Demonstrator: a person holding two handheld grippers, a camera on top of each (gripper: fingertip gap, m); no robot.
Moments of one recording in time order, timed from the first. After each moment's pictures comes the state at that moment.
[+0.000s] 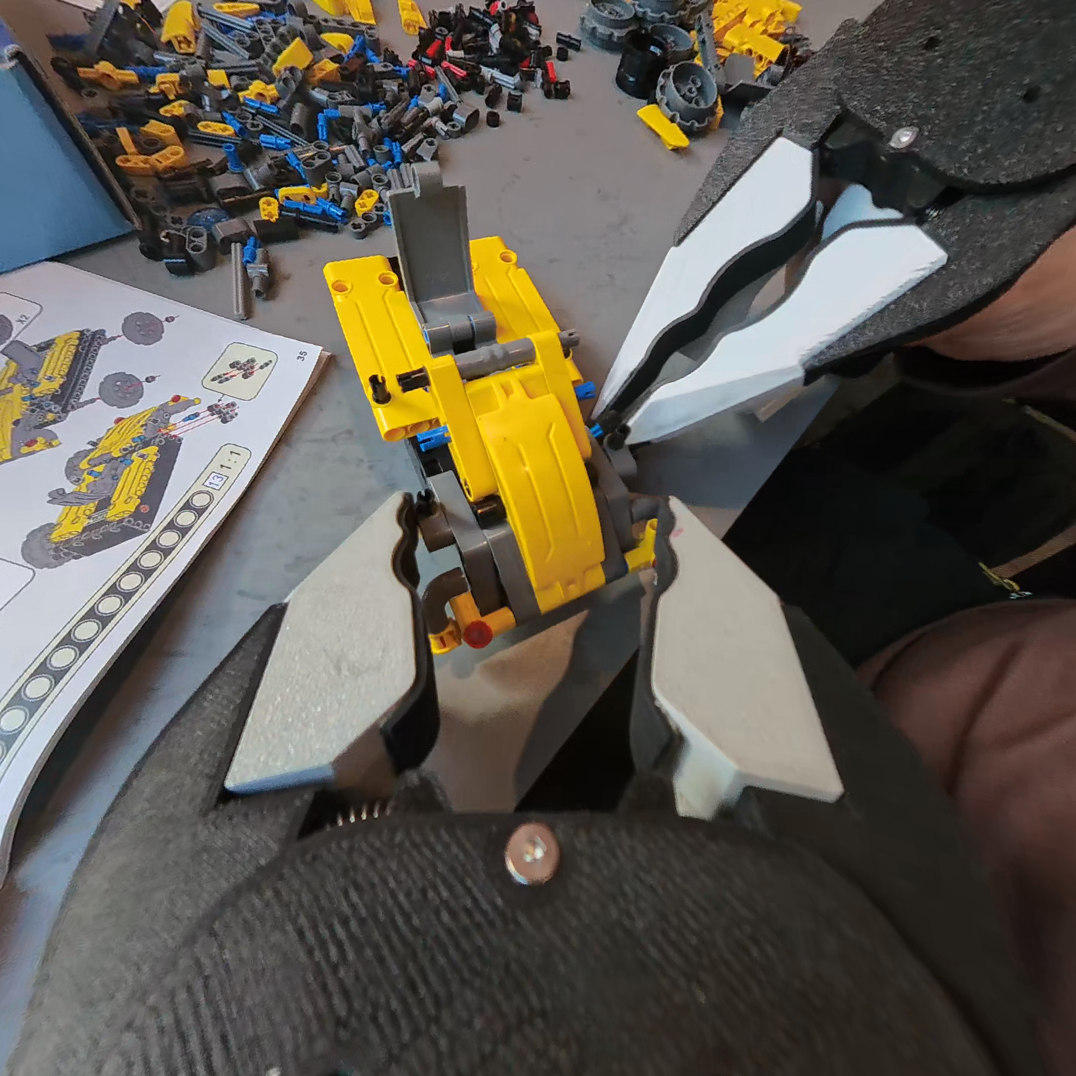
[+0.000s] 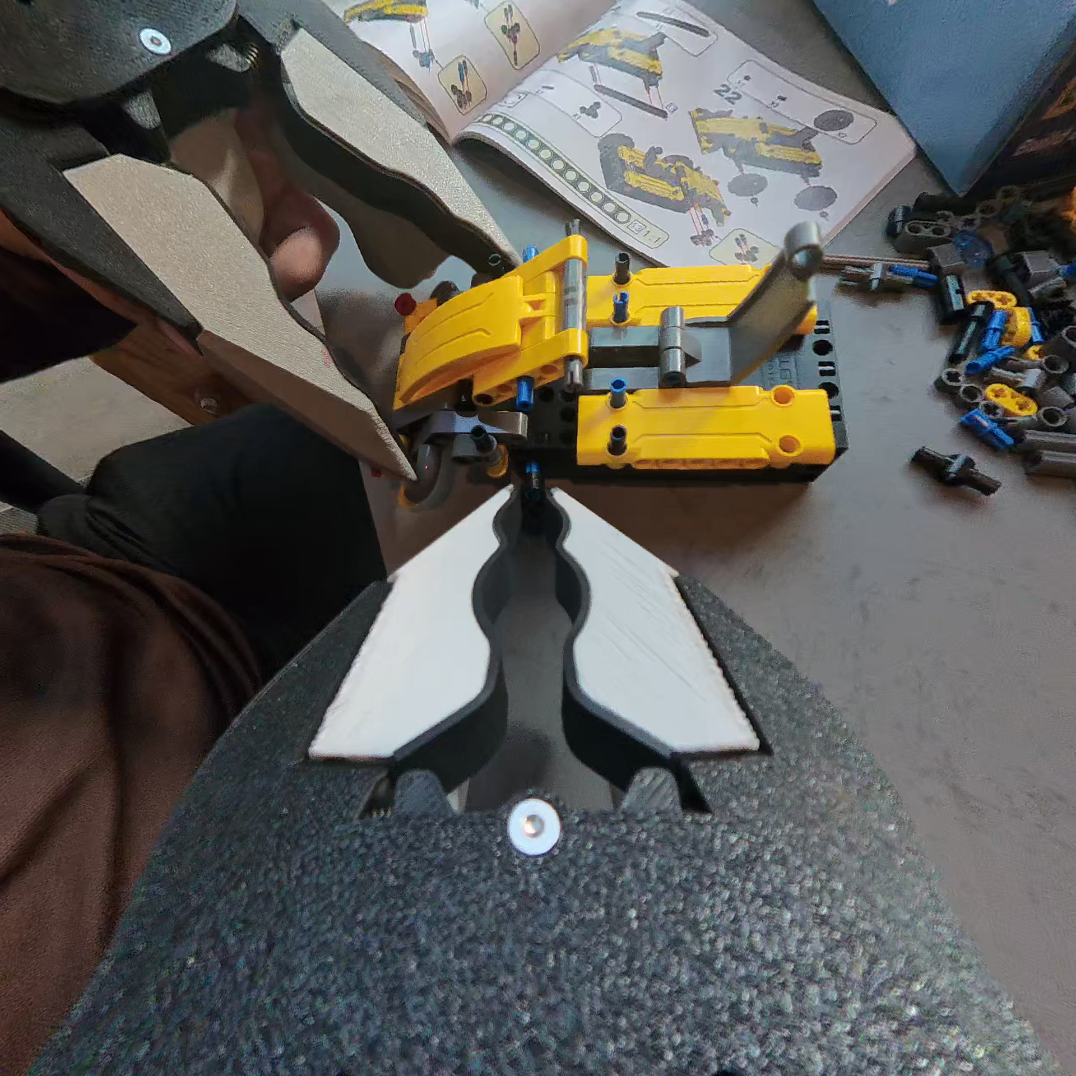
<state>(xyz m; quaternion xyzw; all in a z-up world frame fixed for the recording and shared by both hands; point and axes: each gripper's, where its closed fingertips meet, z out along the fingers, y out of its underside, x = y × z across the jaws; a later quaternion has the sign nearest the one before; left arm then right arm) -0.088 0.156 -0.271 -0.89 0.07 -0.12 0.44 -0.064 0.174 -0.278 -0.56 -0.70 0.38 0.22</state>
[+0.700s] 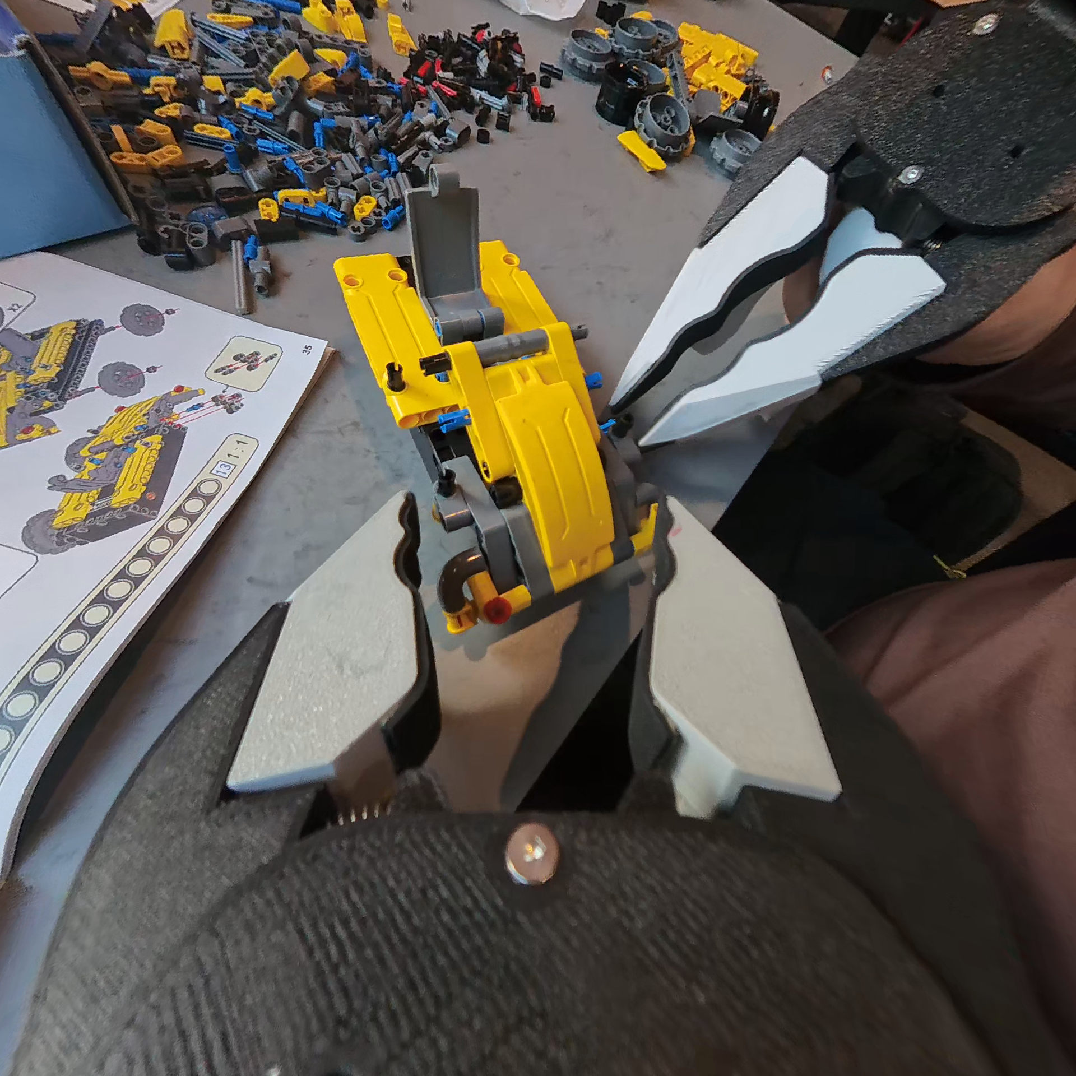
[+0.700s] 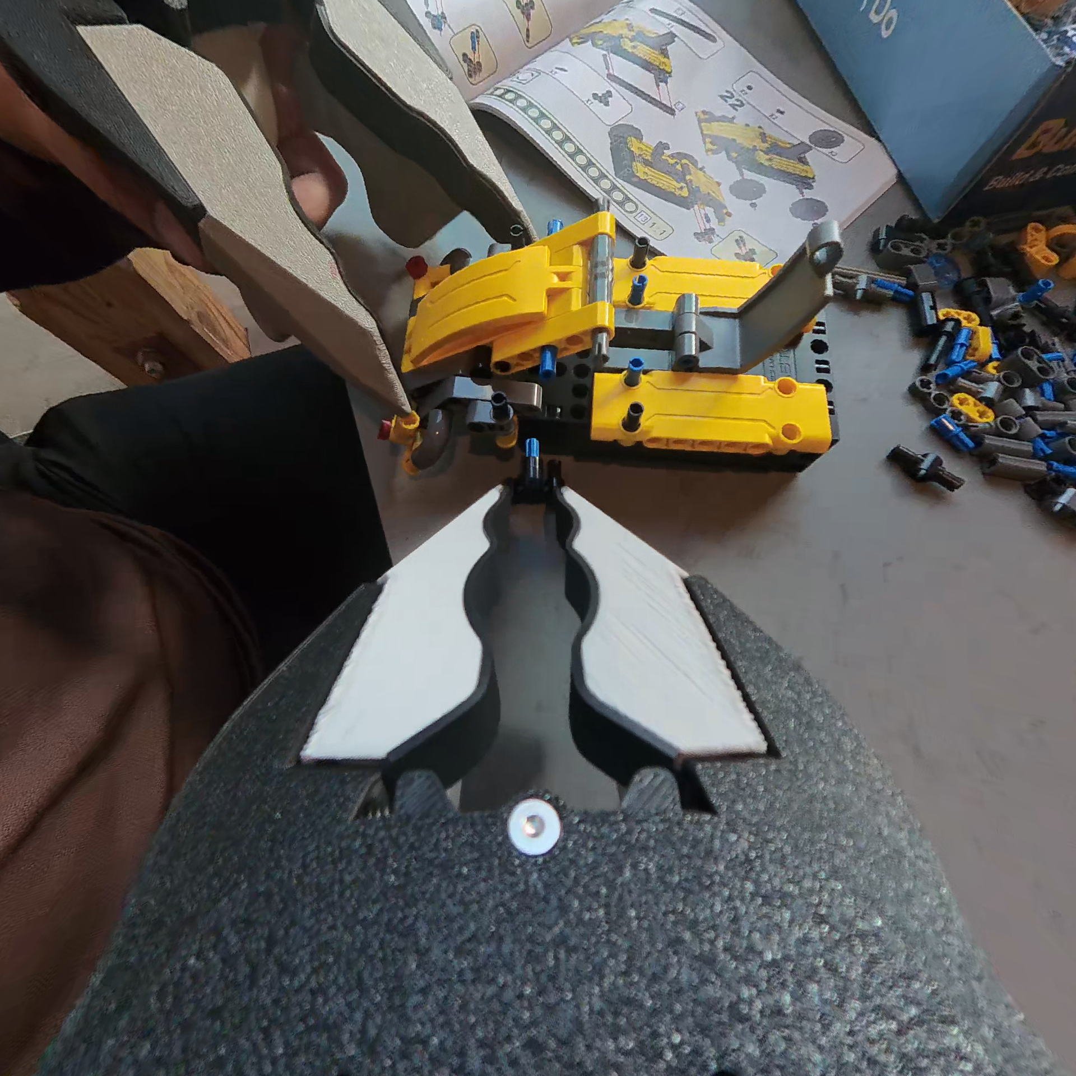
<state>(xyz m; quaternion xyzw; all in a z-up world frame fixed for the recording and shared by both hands) -0.094 0.150 -0.268 -0.88 0.07 -0.15 0.45 -0.053 0.174 -0.278 -0.55 -0.72 0.35 0.25</state>
